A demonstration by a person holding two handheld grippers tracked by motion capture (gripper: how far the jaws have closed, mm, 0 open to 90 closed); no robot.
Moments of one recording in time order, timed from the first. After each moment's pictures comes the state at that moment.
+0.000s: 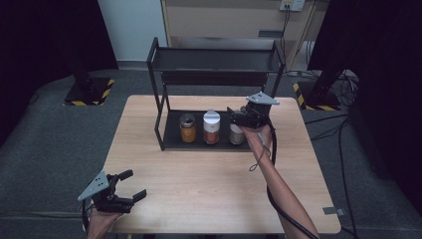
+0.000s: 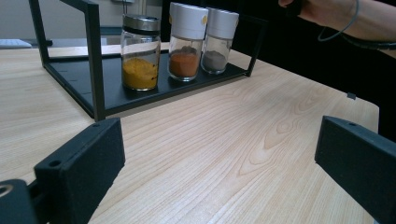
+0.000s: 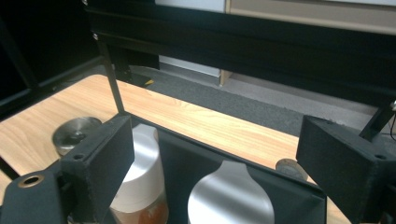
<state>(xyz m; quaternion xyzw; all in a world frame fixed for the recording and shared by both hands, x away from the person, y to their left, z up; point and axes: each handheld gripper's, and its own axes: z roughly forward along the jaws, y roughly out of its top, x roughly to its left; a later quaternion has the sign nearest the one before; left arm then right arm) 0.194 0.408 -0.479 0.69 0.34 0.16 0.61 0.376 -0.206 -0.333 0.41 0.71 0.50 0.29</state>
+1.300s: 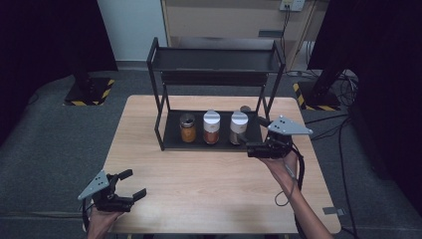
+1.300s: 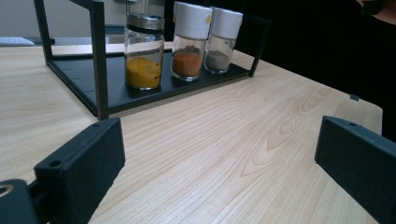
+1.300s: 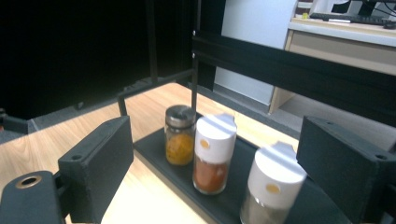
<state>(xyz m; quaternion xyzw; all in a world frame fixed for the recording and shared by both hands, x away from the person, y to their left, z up) 0.194 0.409 -0.480 0.69 0.35 0.16 0.61 0.286 -0.279 -0.324 0.29 0.73 0.56 0.25</state>
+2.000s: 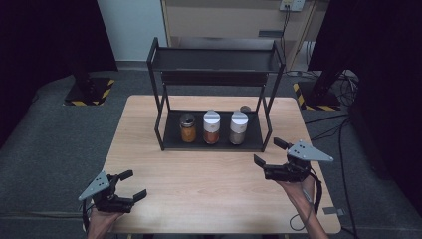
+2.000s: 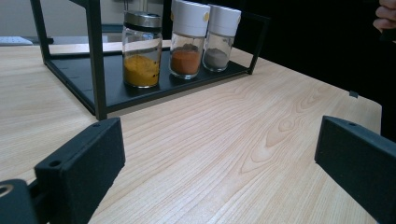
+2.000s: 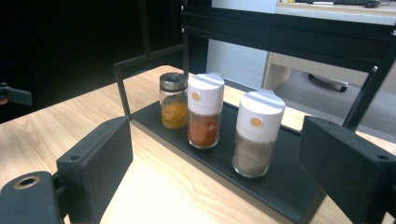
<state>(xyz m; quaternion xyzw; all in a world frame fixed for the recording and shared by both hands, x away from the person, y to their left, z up) 0.194 0.408 -0.479 0.70 0.35 0.16 0.61 0.239 -0.320 -0.356 0.32 0.73 0.56 0.25</state>
